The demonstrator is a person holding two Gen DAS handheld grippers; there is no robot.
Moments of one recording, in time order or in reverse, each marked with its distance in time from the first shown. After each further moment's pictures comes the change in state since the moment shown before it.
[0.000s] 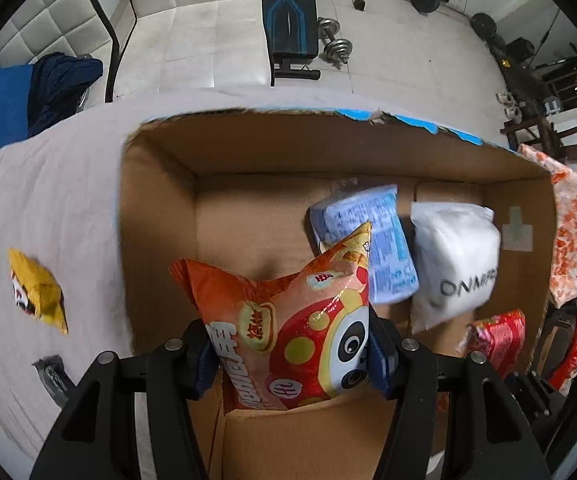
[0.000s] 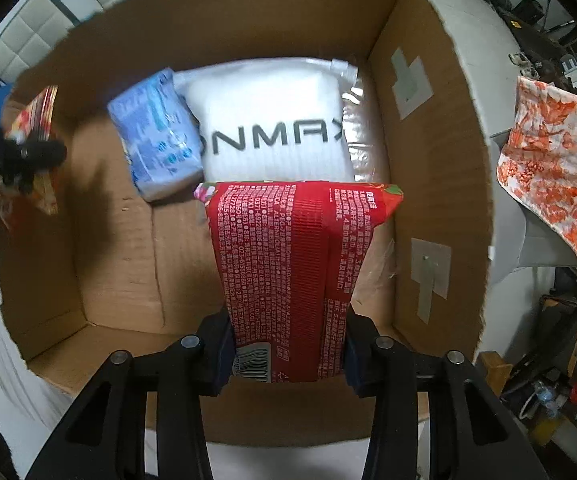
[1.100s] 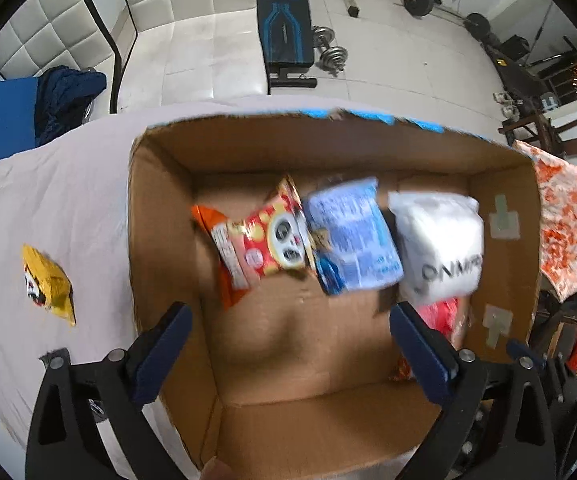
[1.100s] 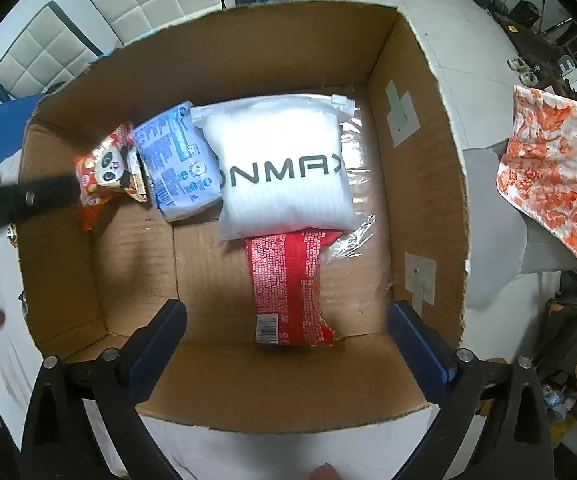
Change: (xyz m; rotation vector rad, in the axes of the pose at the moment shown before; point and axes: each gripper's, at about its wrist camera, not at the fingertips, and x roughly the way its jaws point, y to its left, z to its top) left arm -0.030 -0.012 -0.026 0.028 -0.051 0.003; right arm -0.020 0.006 0.011 0.012 -0.048 0.024
